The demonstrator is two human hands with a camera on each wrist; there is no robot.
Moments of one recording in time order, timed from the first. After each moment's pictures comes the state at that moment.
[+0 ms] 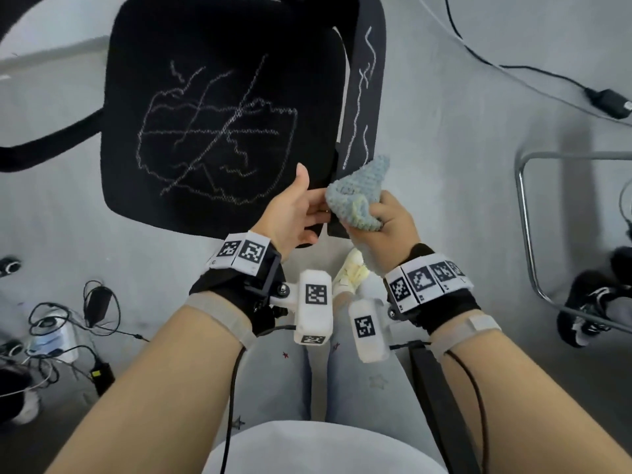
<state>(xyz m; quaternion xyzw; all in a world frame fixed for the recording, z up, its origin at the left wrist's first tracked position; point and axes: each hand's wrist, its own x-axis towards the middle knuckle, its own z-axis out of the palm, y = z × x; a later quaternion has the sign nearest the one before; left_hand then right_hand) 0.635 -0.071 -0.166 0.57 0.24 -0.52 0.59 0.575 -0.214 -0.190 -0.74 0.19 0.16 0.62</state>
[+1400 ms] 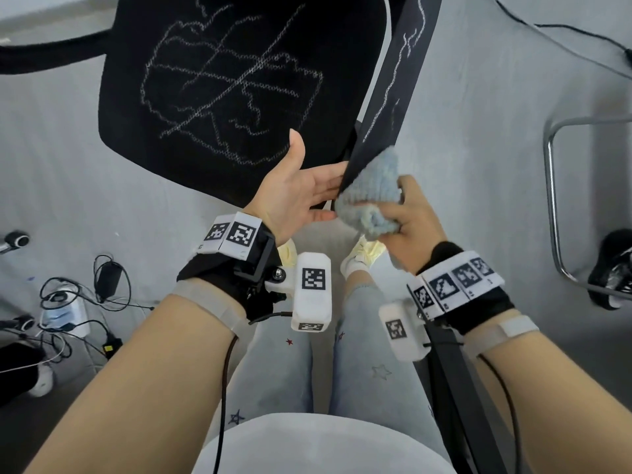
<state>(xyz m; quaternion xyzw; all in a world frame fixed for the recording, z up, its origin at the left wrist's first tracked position) 0.599 -0.023 -0.170 0.51 0.19 -0.56 0.62 0.518 -0.199 -0.204 -0.86 0.05 0.22 0.46</state>
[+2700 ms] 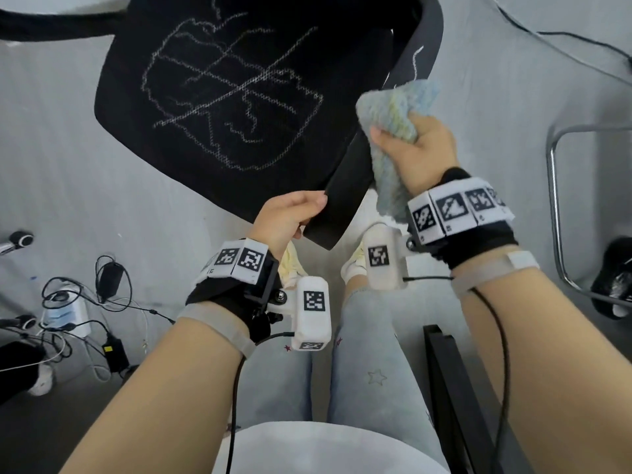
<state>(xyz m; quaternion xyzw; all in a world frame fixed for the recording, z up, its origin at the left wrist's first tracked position) 0.565 -0.016 -0.191 0.68 0.26 -0.40 0.56 0.606 -0.203 -0.191 -0.84 0.21 0.17 0.48</state>
